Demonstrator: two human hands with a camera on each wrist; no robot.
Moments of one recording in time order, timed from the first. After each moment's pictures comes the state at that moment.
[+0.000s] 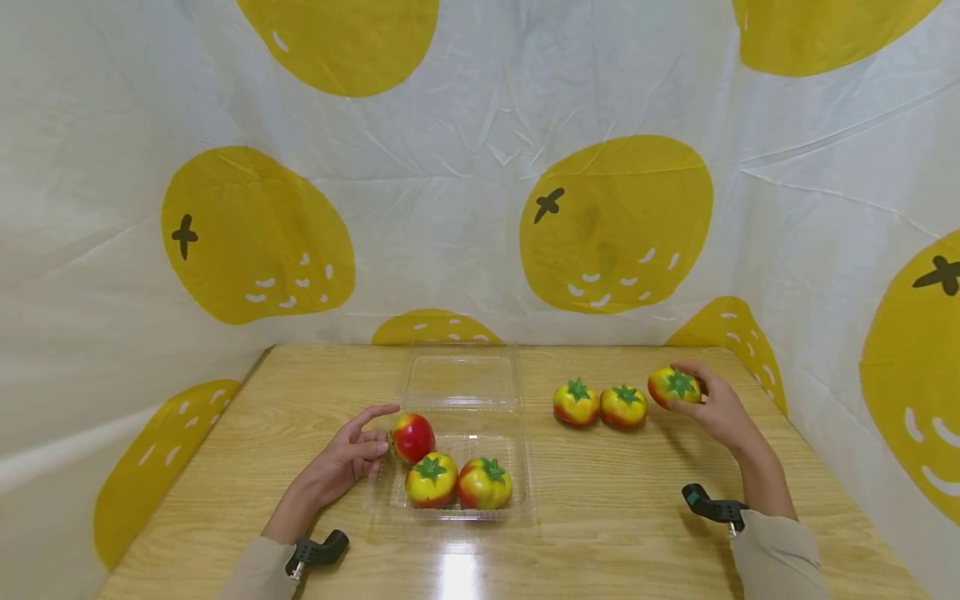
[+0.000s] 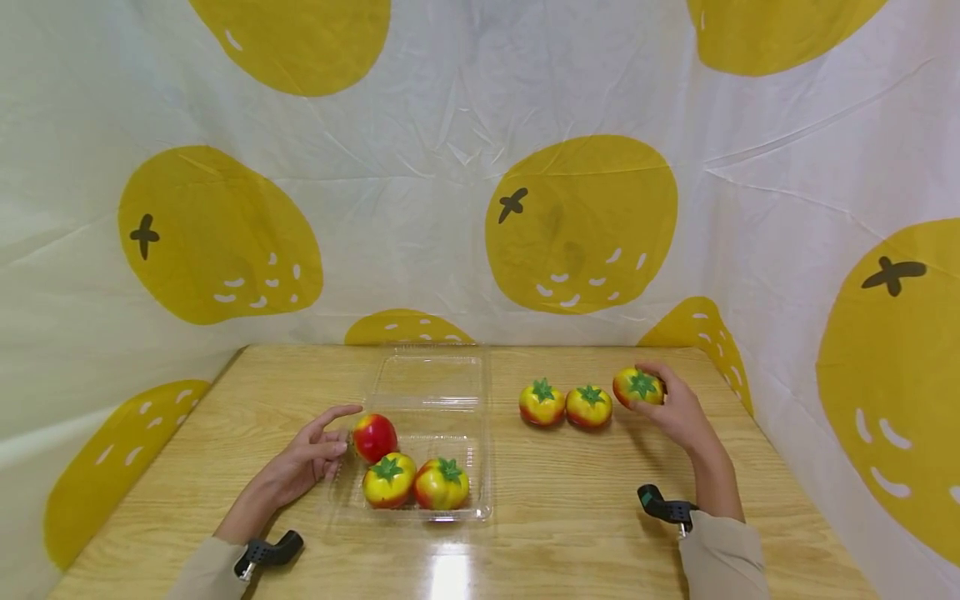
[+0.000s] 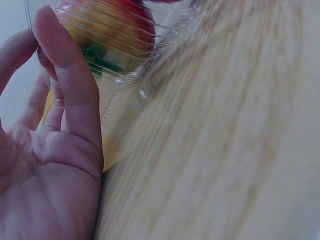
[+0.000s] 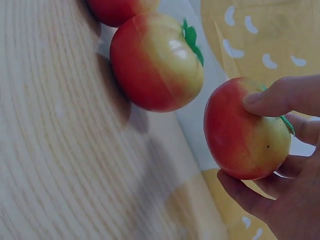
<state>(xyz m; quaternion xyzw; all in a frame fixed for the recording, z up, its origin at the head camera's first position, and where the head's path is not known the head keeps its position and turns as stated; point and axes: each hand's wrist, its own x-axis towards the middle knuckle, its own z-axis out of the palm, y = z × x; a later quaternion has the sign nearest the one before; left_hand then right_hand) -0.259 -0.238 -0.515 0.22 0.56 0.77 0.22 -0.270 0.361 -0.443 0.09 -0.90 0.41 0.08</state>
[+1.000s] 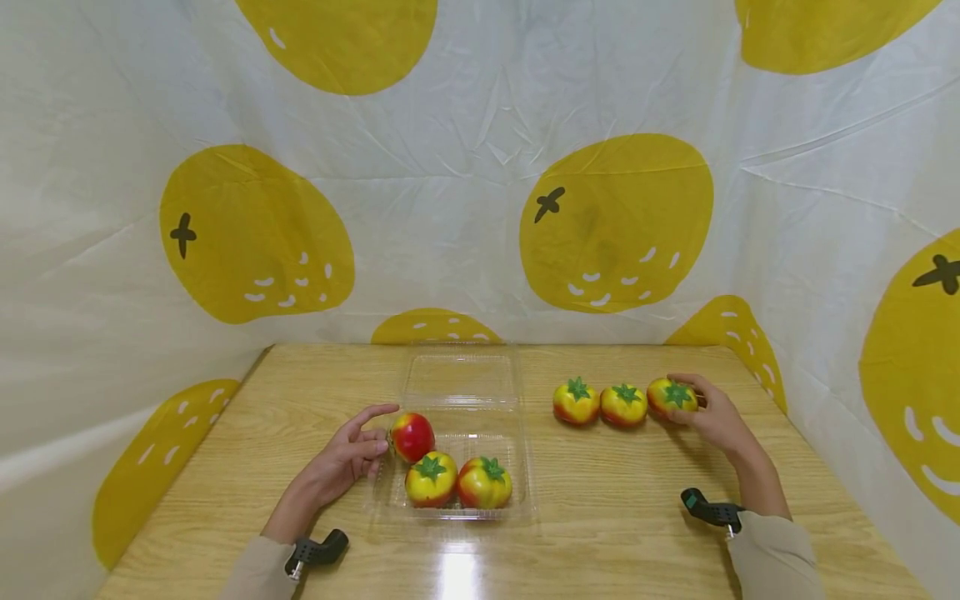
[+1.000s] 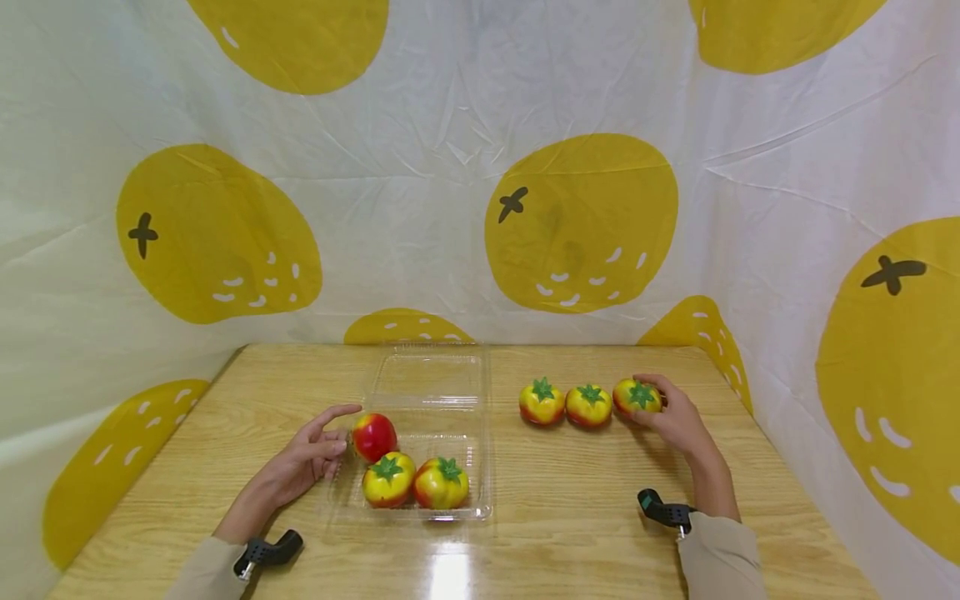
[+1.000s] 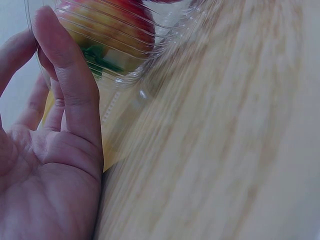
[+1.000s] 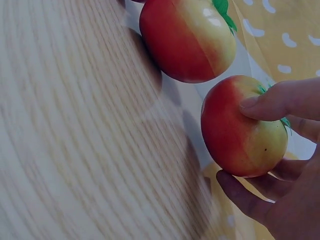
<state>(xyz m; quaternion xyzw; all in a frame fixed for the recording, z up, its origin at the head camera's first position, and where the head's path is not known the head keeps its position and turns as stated) -0.260 -0.238 -0.517 0.21 0.56 0.77 0.22 -0.273 0.369 -0.465 0.05 -0.90 0.43 0.03</state>
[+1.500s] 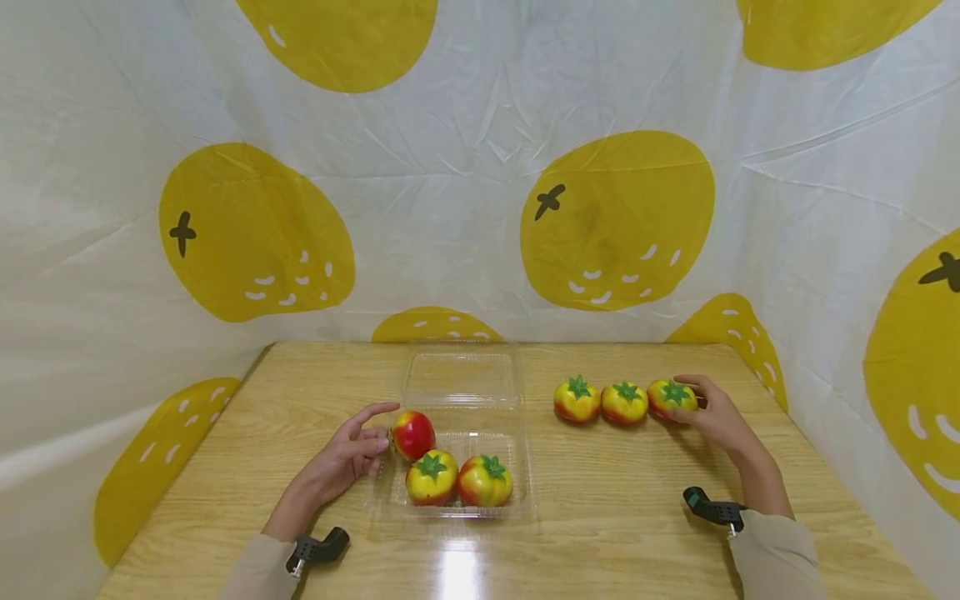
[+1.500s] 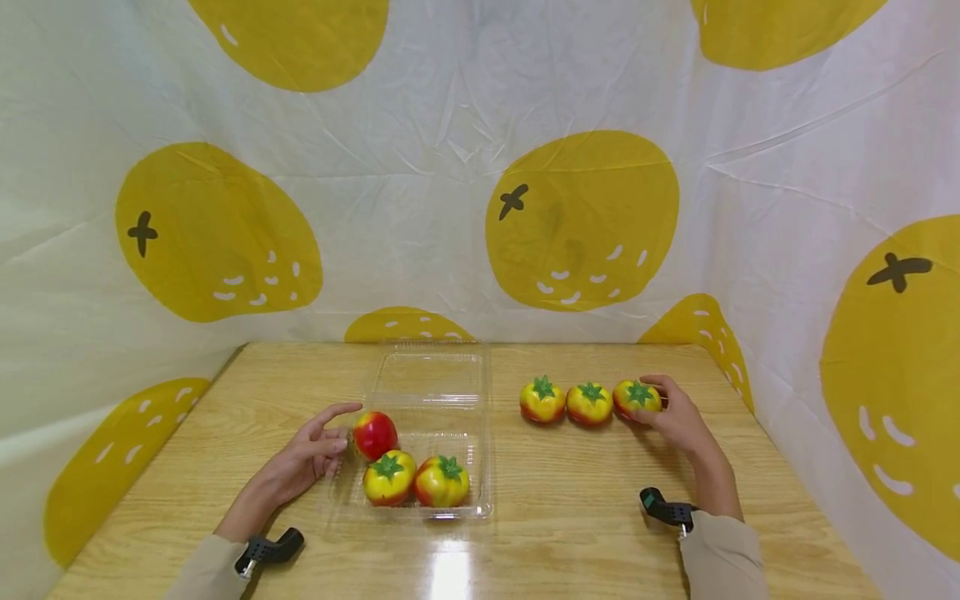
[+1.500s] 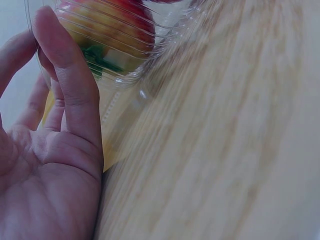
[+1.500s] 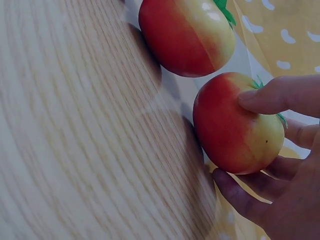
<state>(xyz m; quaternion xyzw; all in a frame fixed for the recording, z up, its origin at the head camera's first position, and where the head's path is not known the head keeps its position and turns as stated) -0.261 -0.238 -0.519 0.21 0.57 0.77 0.22 -0.274 0.374 -0.470 0.04 -0.90 0.43 0.00</state>
